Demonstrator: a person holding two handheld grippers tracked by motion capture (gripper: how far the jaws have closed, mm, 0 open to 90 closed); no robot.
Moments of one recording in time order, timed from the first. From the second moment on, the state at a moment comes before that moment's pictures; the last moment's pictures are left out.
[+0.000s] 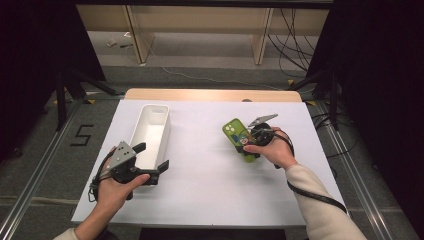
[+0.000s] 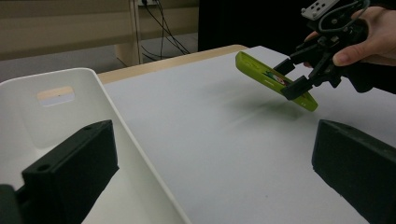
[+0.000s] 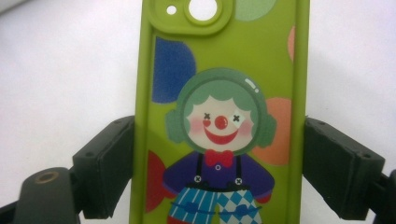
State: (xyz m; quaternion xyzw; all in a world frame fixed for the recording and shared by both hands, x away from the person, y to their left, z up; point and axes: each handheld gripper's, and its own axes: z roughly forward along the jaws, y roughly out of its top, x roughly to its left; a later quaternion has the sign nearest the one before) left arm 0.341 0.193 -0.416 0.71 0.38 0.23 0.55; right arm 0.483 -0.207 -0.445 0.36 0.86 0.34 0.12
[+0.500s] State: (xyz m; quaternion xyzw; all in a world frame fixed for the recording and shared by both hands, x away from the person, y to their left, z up) left arm 0.340 0.194 -0.415 0.71 0.38 0.23 0.55; right arm 0.456 -0.226 -0.433 0.35 0.82 0.44 0.14
